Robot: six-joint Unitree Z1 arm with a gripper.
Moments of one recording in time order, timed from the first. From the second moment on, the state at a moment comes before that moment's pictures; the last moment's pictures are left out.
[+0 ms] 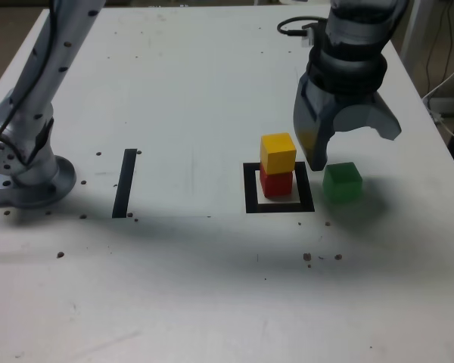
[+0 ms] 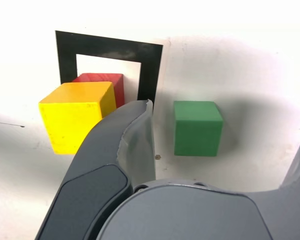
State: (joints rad) arm -0.08 2.21 -1.93 1.35 0.07 -0.29
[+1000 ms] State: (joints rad) arm -0.08 2.32 -1.92 1.23 0.02 -0.30
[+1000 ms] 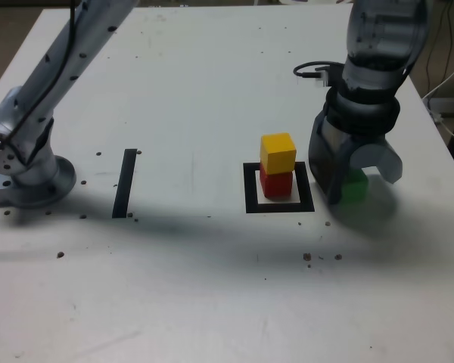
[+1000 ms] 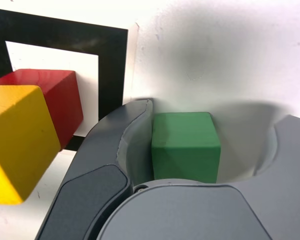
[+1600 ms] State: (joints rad) arm -0.08 2.31 -1.92 1.23 0.04 -0.32
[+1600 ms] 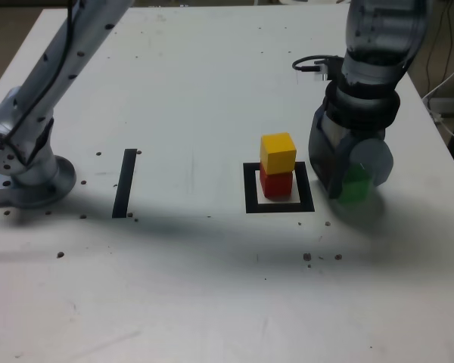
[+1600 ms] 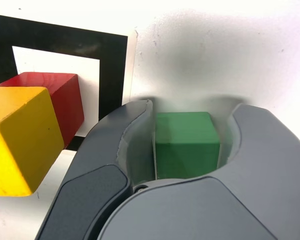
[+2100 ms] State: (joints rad) arm -0.08 2.28 -1.91 1.22 0.06 -0.32
